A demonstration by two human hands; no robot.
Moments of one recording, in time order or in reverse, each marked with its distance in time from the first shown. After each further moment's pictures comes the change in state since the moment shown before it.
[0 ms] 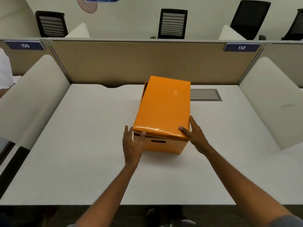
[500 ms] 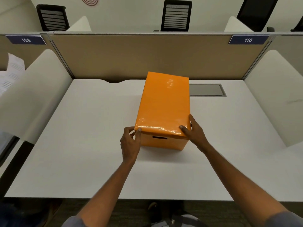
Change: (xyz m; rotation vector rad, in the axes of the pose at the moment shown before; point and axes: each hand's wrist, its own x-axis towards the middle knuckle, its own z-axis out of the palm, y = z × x) left_hand 0.003 -0.015 -0.008 -0.051 0.062 -0.013; right_hand -0.002 0.006 0.012 -0.138 0.047 0.018
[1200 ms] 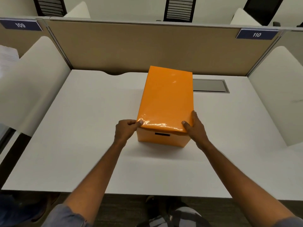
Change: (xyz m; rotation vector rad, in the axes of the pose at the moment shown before) left_hand 0.056 0.013 -0.028 0.052 -0.313 -0.225; right_hand 0.004 -0.011 0.014 -0.070 0.039 0.085
